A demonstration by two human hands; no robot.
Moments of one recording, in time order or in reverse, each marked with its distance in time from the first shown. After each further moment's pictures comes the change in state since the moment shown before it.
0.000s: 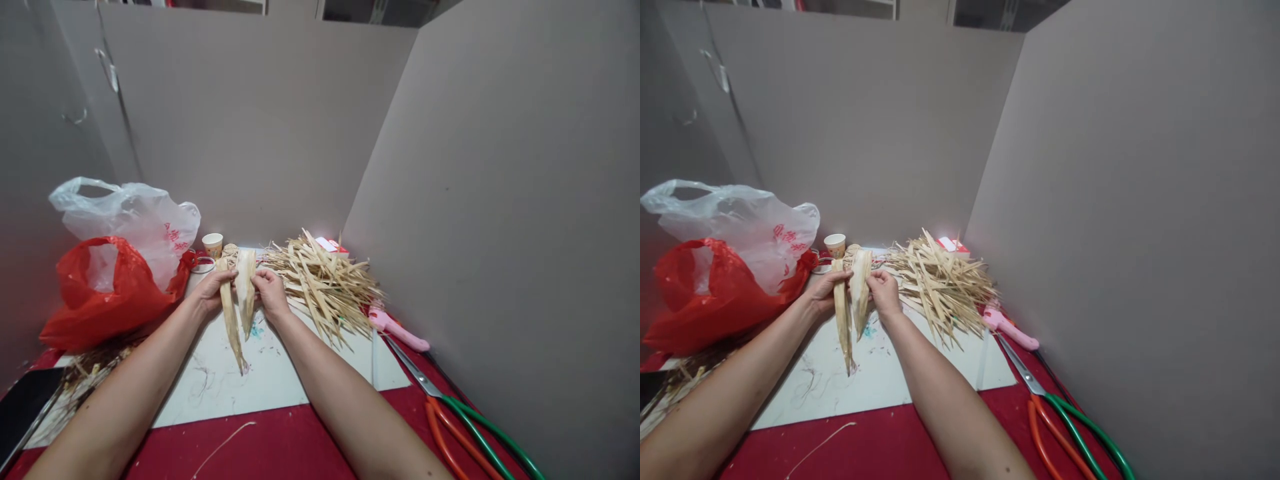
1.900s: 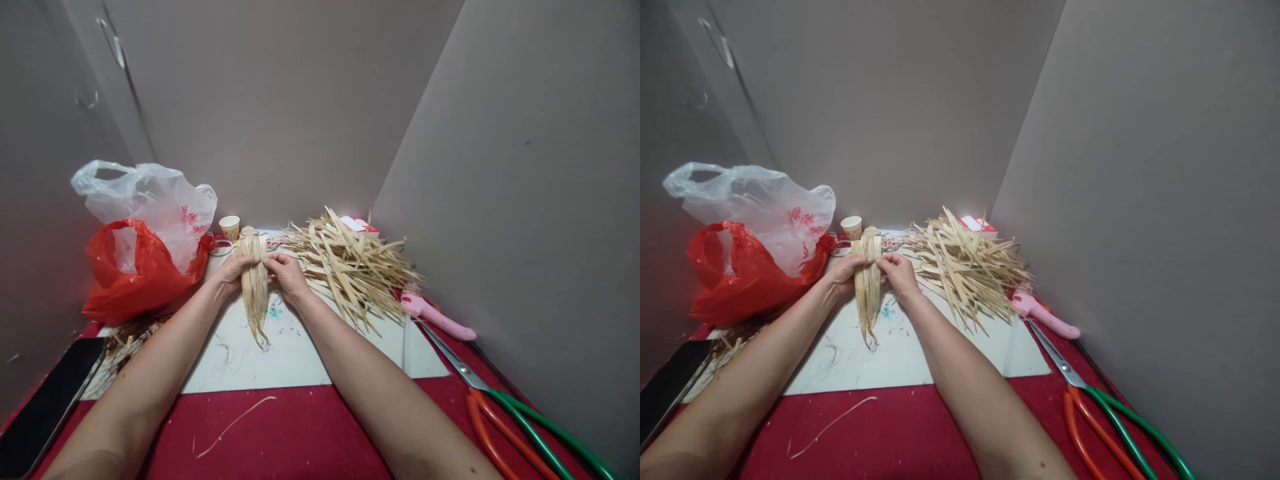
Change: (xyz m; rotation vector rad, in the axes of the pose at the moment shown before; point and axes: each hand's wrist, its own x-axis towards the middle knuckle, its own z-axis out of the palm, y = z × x) left_hand -0.004 -0.007 0.004 0.171 -0.033 0.129; right_hand -0.005 -0.007 0.001 0.034 -0.107 0.076
